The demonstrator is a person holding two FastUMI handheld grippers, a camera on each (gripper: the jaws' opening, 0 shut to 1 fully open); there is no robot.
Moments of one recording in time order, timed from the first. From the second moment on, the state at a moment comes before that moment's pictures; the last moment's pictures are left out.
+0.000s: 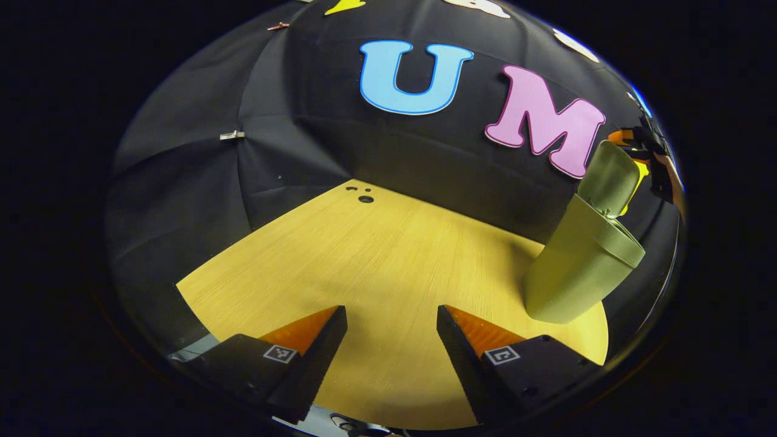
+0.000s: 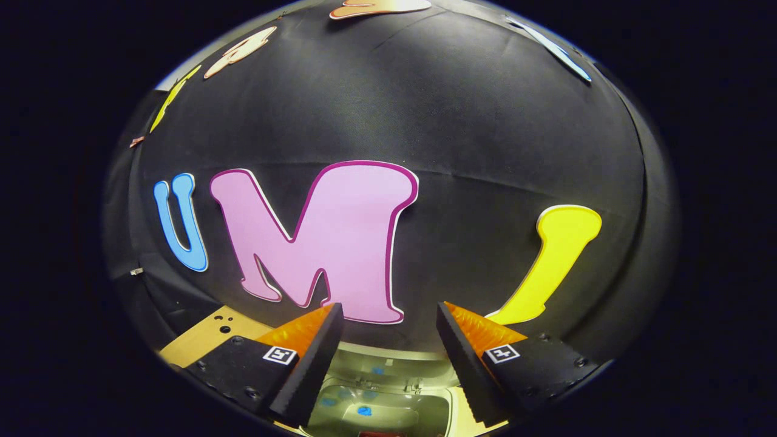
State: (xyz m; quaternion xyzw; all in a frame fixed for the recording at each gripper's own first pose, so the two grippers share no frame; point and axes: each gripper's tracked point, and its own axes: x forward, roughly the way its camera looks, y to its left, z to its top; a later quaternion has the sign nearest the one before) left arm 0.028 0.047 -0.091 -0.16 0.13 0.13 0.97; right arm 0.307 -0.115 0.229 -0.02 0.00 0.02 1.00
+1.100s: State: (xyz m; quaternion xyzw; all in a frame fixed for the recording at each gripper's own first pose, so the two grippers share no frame) left arm 0.038 0.041 -0.101 -0.07 0.15 -0.04 0.99; right arm 0.186 -0.095 0.047 0.00 0.11 -0.04 0.99
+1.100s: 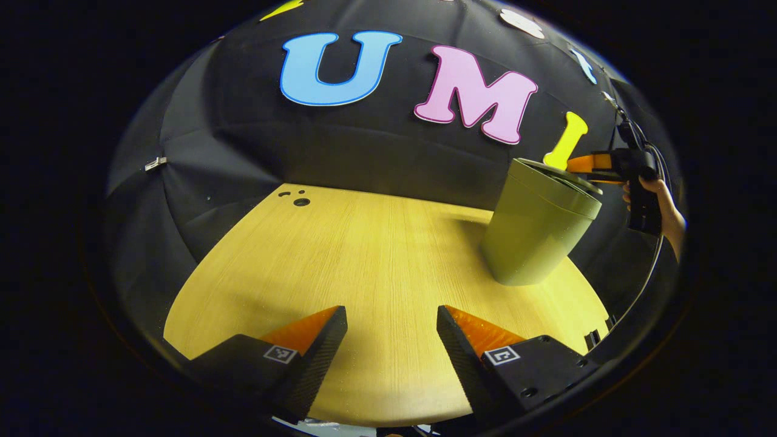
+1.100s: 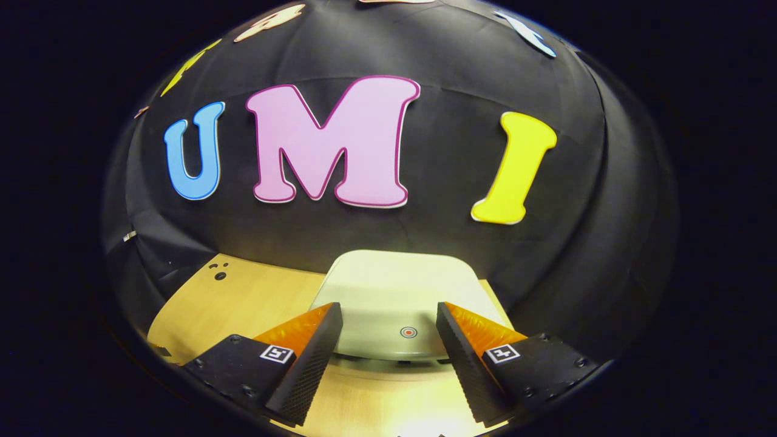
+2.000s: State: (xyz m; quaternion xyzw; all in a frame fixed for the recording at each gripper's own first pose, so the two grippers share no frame) left arm 0.030 0.028 -0.100 -0.05 0.14 -0.06 0.99; right arm 0.181 -0.093 0.031 0.02 0.09 -0.03 0.99
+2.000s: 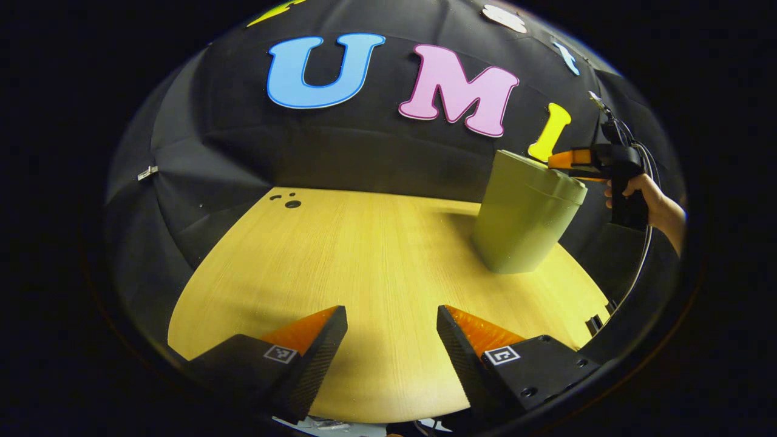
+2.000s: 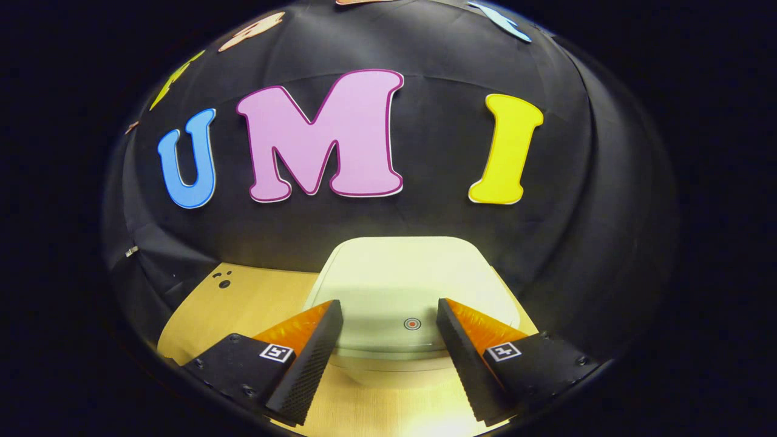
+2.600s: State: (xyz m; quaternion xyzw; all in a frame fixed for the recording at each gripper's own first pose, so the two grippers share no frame) left arm 0.004 0.007 -0.004 -0.03 0.03 -0.07 1.00; right arm 0.104 -0.060 0.078 0.01 0.02 -0.03 1.00
